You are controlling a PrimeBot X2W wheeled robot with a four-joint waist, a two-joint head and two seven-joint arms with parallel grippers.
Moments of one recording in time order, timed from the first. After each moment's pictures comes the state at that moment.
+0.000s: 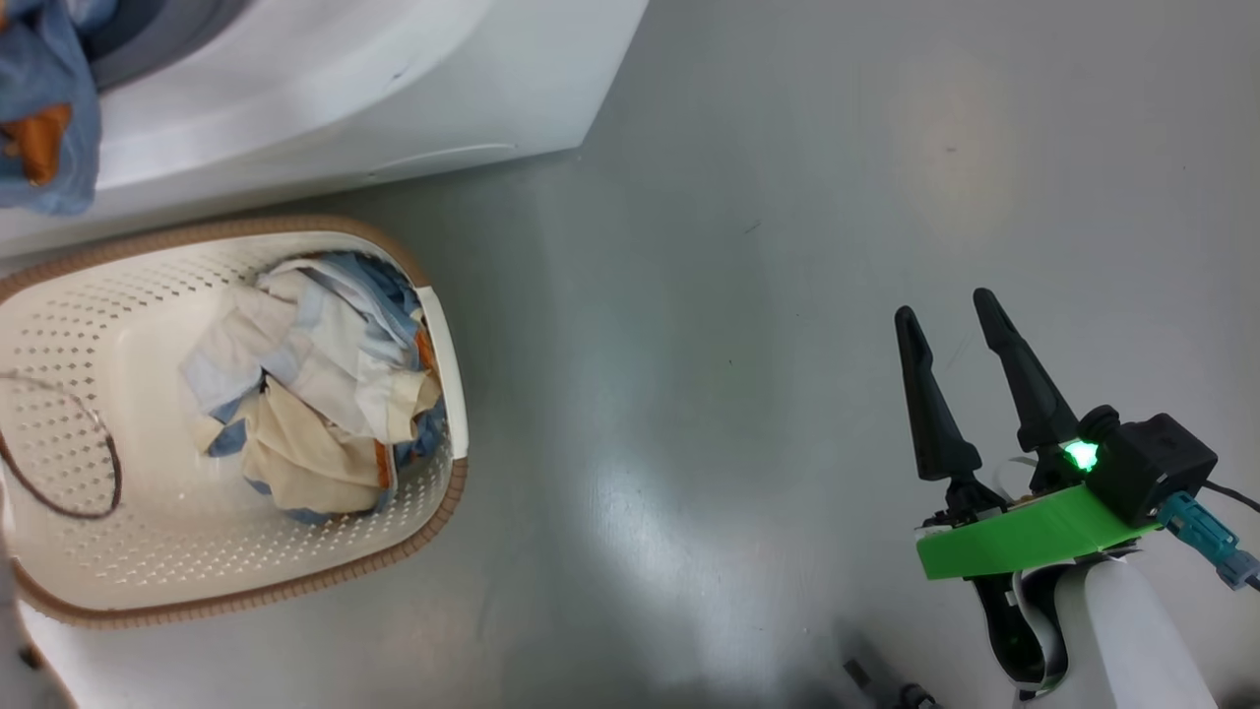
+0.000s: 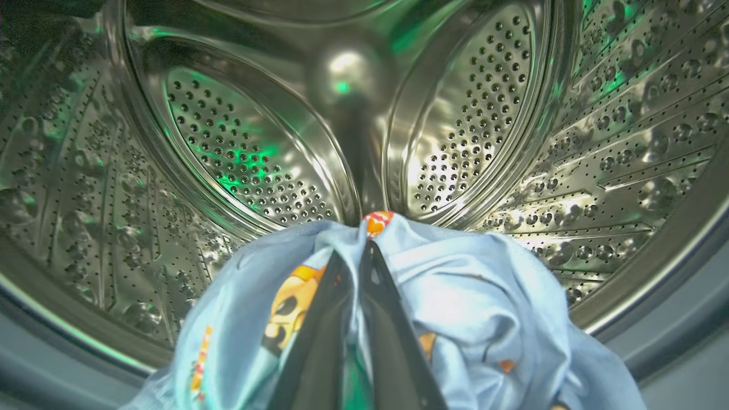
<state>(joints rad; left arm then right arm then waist) -1.01 0.25 0.15 0.51 -0.19 -0.13 -0.26 -0.26 -0.05 0.05 0.06 0.25 0.13 -0.26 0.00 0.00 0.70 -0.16</state>
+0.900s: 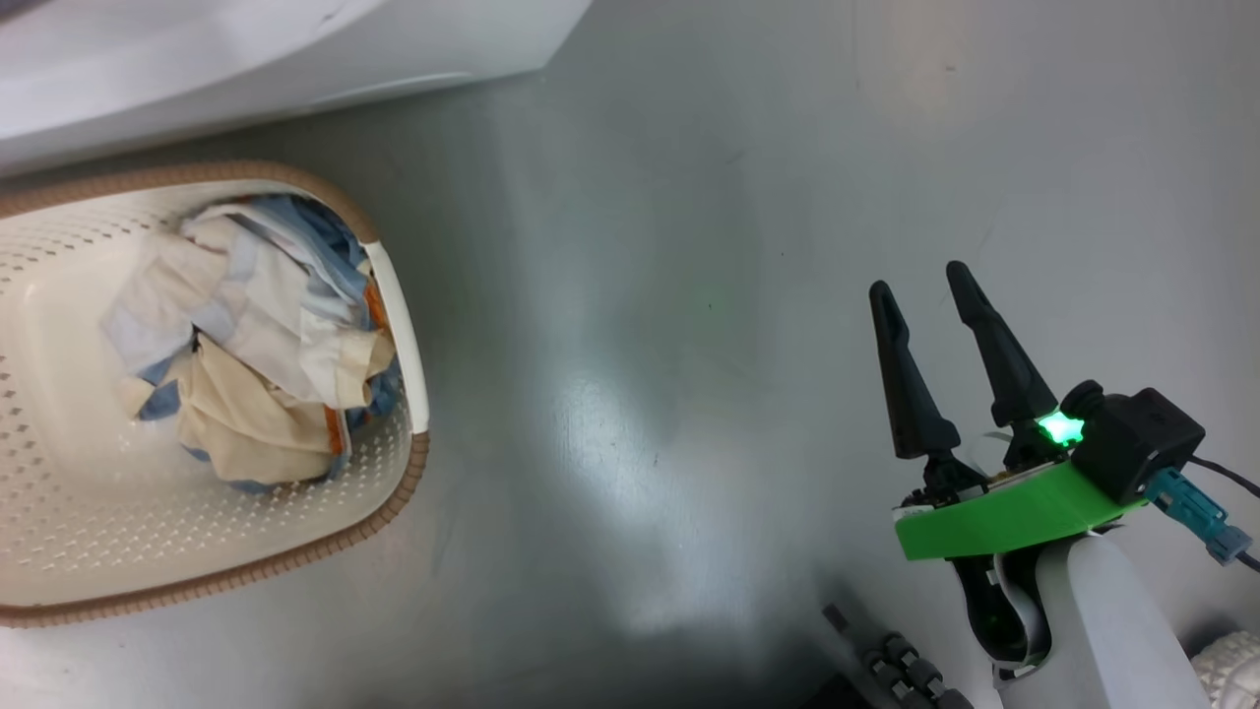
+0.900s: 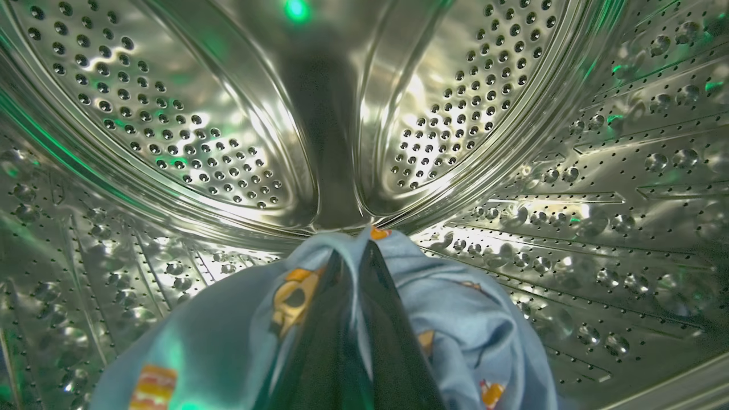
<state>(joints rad) -1.48 0.42 -0.22 0.82 -0.52 -0.13 -0.07 -0.30 -0.05 0.10 0.06 0.30 0.13 -0.26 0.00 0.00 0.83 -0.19</state>
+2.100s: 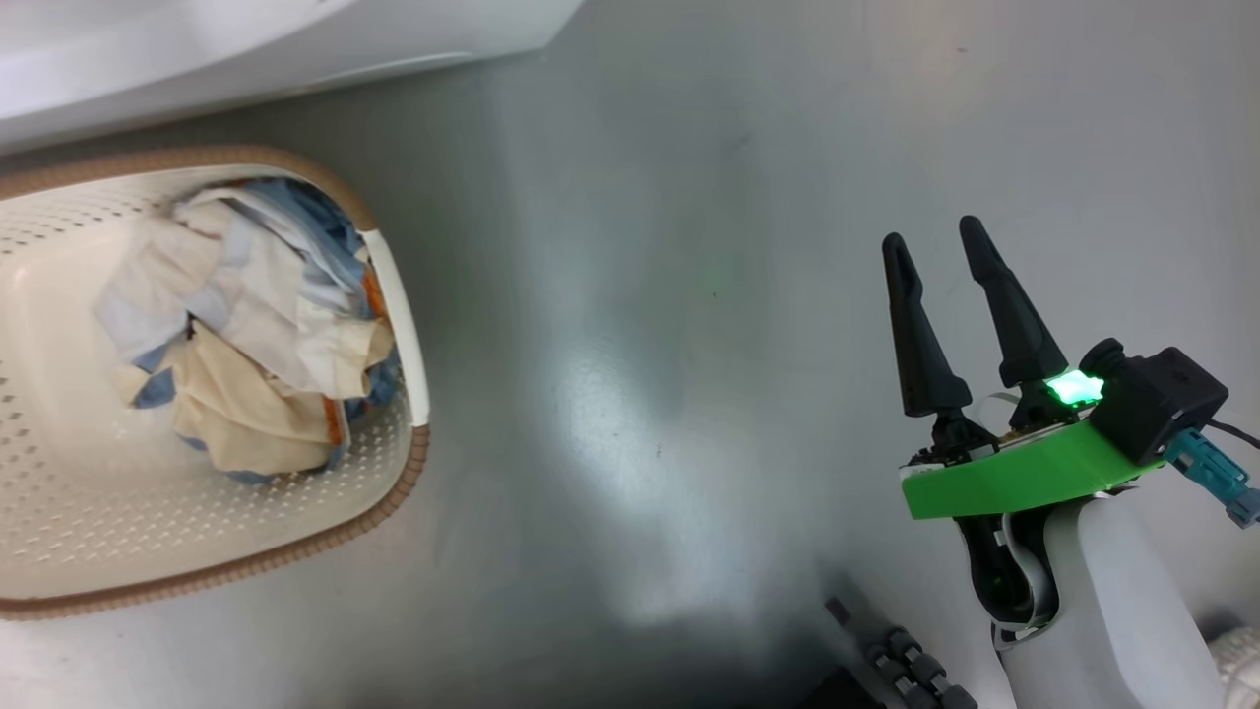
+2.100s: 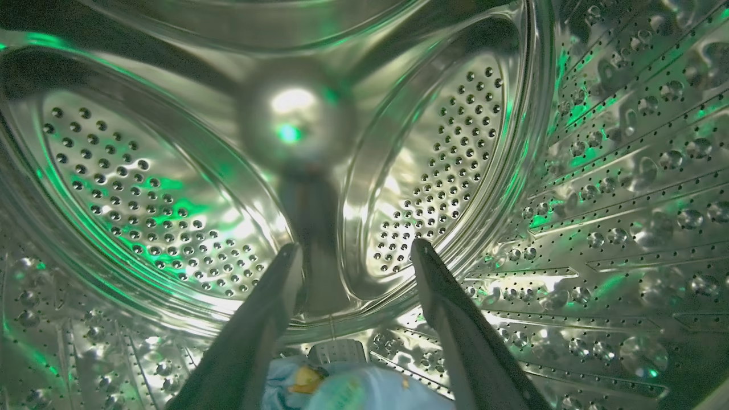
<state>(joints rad) -1.45 0.49 -0.27 0.64 -0.59 -0.13 -0.26 -0.37 -0.05 0.09 0.08 0.35 0.13 -0.26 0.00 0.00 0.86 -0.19</state>
